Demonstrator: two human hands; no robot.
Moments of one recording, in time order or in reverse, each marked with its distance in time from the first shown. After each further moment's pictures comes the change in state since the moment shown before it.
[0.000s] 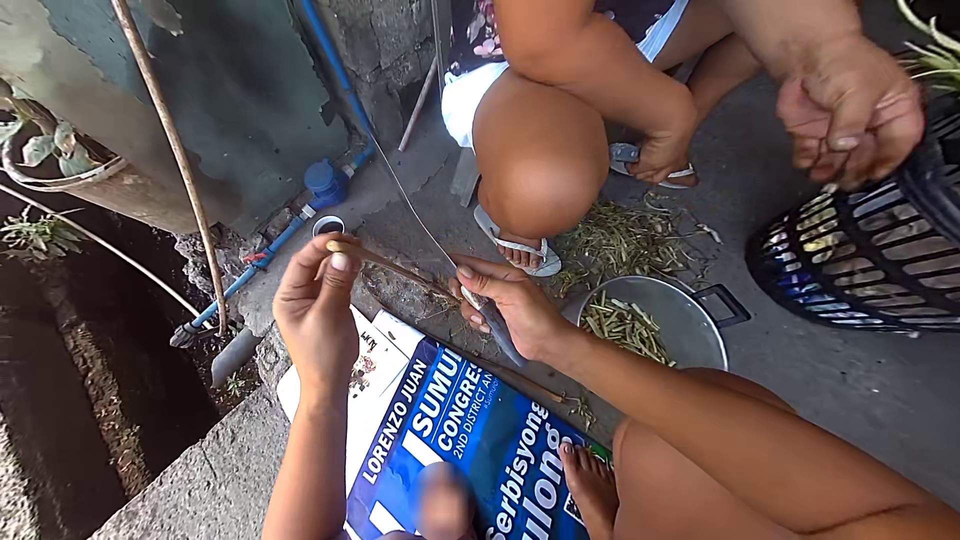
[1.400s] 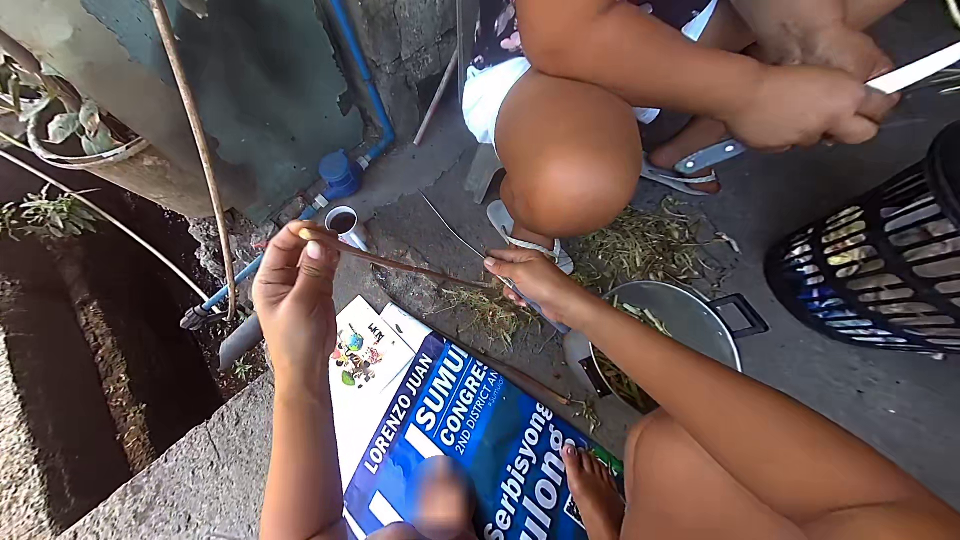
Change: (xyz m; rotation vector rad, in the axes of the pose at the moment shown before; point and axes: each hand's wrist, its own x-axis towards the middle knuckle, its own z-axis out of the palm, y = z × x) left_hand 0.012 0.010 -0.034 -0.033 -0.012 -0.018; right_hand 0.037 -0.004 -0.034 -0.557 0.198 0.255
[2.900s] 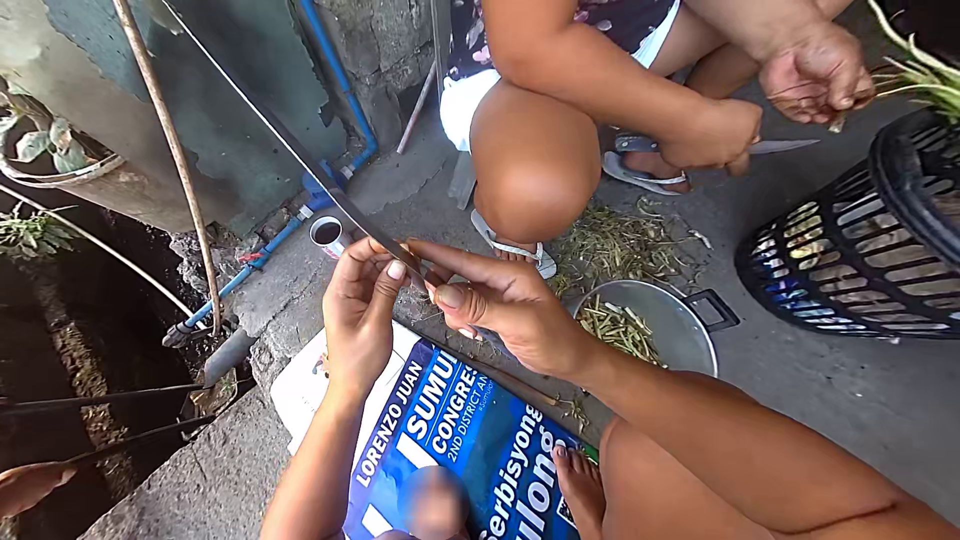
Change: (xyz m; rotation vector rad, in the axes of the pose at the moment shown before) left_hand -0.027 -0.015 0.057 0.136 -0.229 0.018; right_hand -0.082 -0.041 0.027 0.372 -0.371 -0.731
